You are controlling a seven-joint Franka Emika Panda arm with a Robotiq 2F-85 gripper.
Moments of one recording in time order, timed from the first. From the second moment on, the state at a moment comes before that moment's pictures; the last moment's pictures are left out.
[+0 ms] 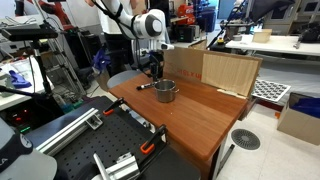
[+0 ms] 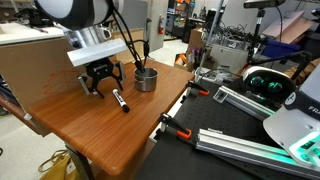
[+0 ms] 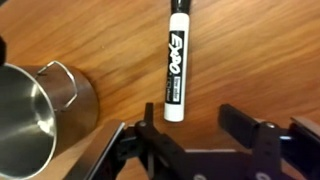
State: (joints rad) arm 0.32 0.74 -0.06 -1.72 -0.04 2.17 0.72
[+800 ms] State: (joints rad) arm 0.32 0.68 -0.04 -1.75 -0.05 2.19 0.72
